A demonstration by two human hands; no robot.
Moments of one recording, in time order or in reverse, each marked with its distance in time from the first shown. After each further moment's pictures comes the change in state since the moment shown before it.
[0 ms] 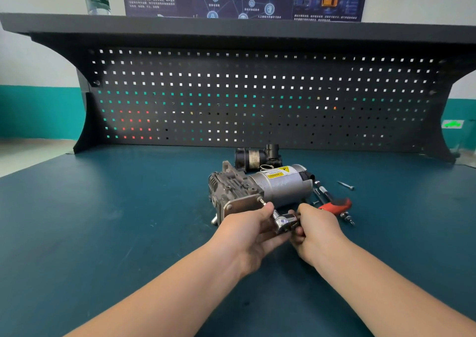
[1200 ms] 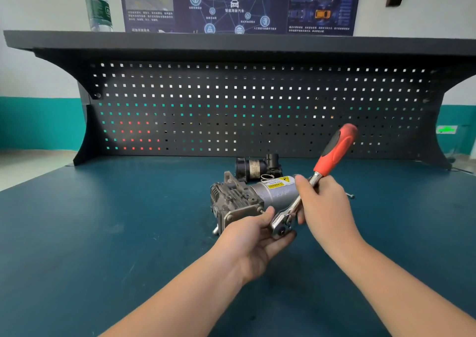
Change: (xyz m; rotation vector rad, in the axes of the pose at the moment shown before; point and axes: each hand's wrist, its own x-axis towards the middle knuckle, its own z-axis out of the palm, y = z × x) left_hand 0.002 0.011 0.000 -0.047 -0.076 -0.018; right_hand -0.020 -0.033 -0.005 -0.530 -0.081 -0.876
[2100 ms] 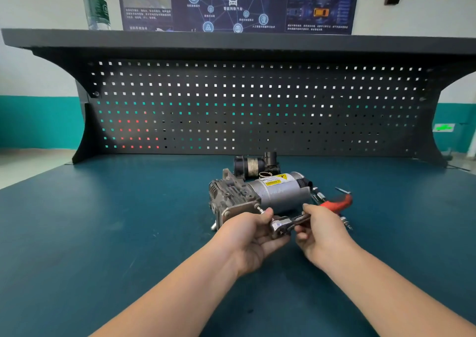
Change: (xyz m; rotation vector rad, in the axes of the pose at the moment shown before) left_hand 0.006 0.001 -0.004 0.101 0.003 -0.068; right_hand -0.010 0.025 0.010 0.649 0.092 0.779
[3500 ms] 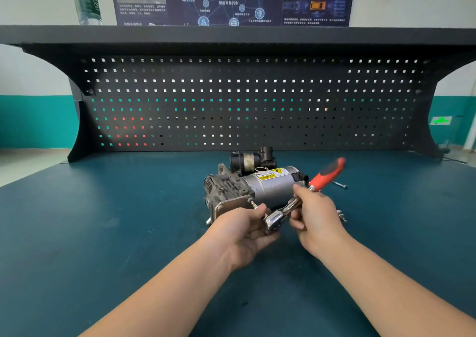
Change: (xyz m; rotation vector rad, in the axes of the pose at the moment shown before) left_hand -0.002 0.000 0.000 0.067 0.046 0.013; right_hand 0.003 -0.005 0.004 0.007 -0.138 -0.183
